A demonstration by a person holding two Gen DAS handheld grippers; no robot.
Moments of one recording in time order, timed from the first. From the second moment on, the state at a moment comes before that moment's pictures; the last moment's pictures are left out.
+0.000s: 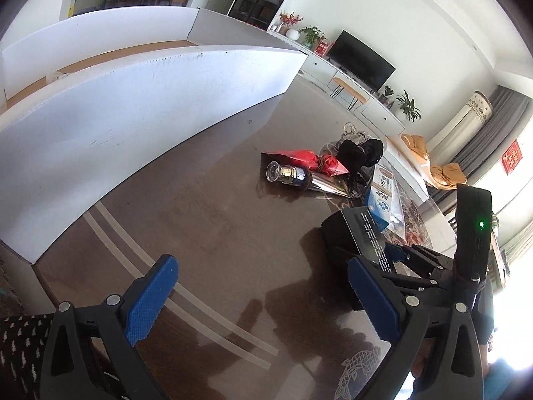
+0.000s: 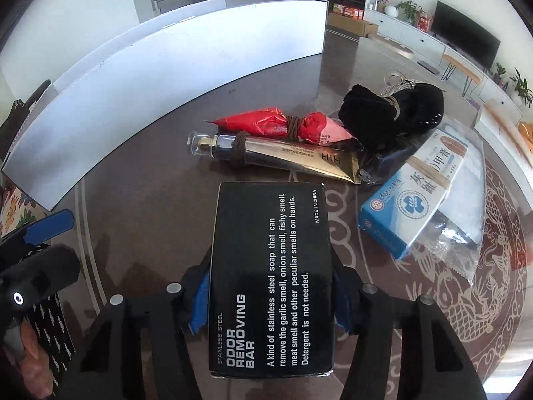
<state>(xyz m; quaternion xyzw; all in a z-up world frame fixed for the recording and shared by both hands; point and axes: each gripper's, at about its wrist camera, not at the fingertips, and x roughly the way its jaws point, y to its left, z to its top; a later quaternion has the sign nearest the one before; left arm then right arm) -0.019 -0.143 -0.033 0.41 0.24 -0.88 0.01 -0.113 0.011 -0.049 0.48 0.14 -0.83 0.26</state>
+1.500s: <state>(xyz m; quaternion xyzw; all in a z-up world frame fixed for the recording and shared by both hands) -0.085 -0.102 -0.019 0.45 0.11 -0.88 -0.09 -0.035 0.231 -0.057 0.46 -0.01 -0.89 -0.04</state>
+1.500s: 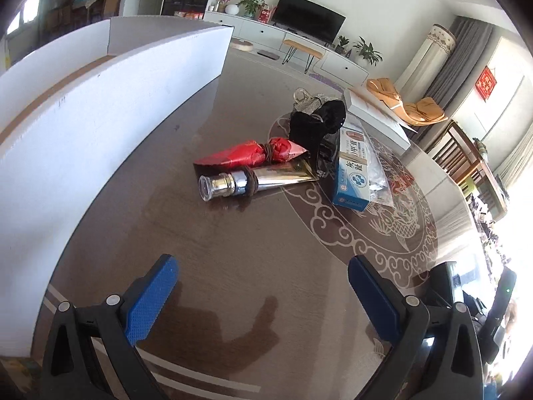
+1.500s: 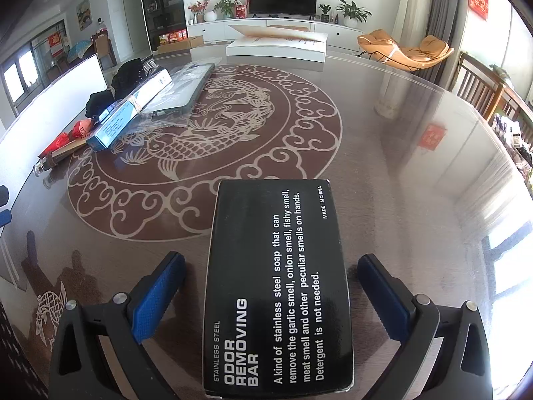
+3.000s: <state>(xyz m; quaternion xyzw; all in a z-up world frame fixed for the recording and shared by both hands) -0.098 -0.060 -0.021 0.48 -0.03 -0.86 -0.16 -0.066 0.244 -0.038 0.56 -0.01 -0.83 0.04</state>
